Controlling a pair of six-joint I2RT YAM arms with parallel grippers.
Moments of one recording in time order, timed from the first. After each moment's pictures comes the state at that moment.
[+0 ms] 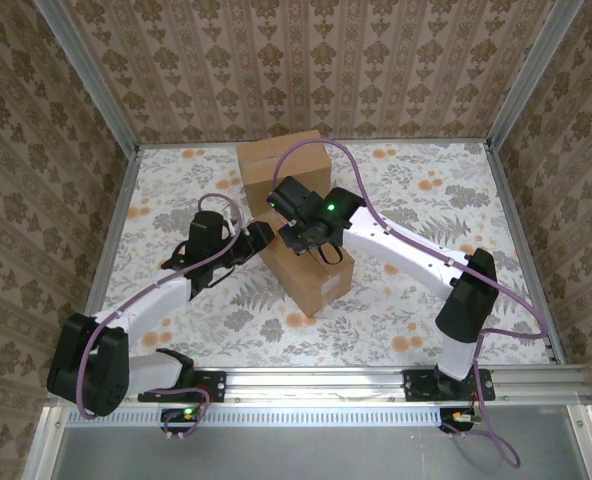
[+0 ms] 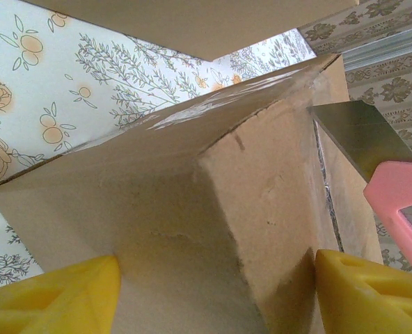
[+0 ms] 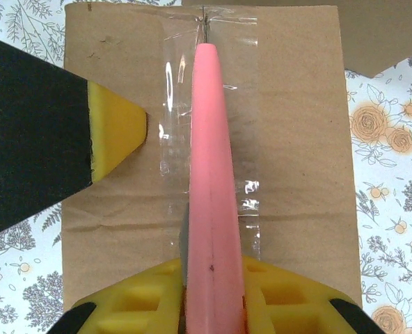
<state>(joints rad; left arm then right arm) -0.44 1.23 0.62 0.05 0.40 -0.91 0.88 1.80 1.78 -1.06 0.26 0.26</state>
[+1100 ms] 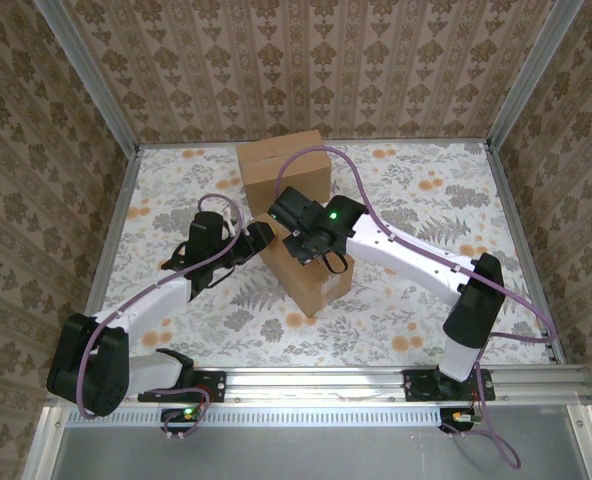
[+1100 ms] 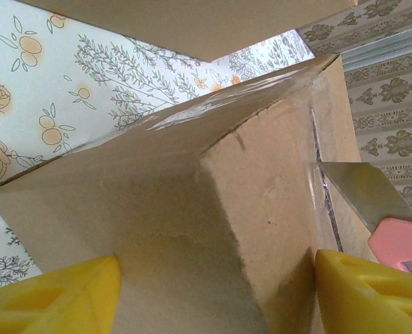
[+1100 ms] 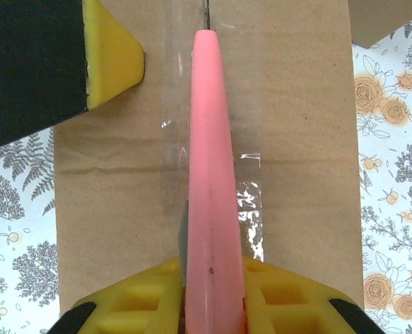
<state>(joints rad) -0.44 1.23 0.62 0.07 0.40 -0.91 0.92 1.75 1.72 -1.10 0.29 0.29</state>
